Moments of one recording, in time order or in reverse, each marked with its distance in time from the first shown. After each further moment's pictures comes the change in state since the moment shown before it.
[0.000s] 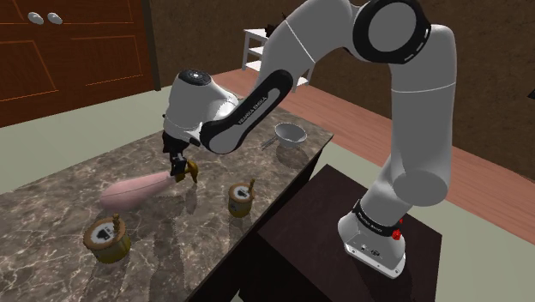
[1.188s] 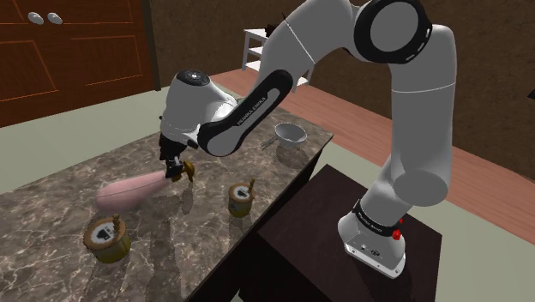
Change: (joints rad) arm 0.004 0.001 0.023 -0.003 0.031 0.007 -0.016
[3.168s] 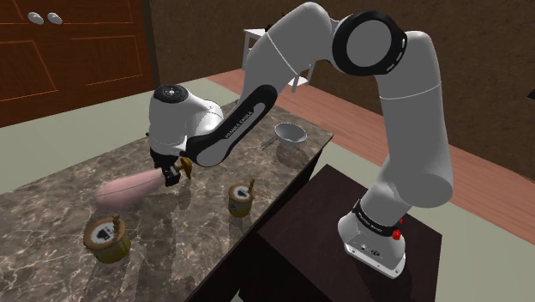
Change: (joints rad) arm 0.092 0.123 -0.051 0.144 -0.124 -0.128 -0.076
